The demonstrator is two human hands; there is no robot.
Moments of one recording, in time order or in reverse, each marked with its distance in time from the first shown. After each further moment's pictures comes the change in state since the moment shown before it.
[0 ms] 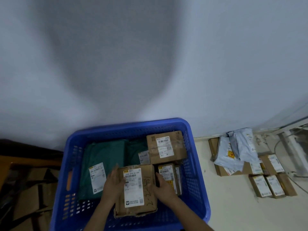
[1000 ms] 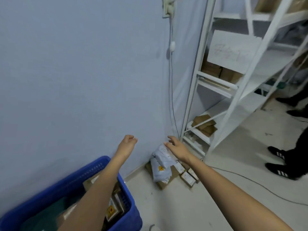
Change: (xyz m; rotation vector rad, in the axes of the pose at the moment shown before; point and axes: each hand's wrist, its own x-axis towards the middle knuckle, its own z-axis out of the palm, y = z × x) left_hand -0.302 0.352 0.114 0.012 -0.308 0.659; right_hand -0.420 0.040 -0.259 0.098 0.860 -0.306
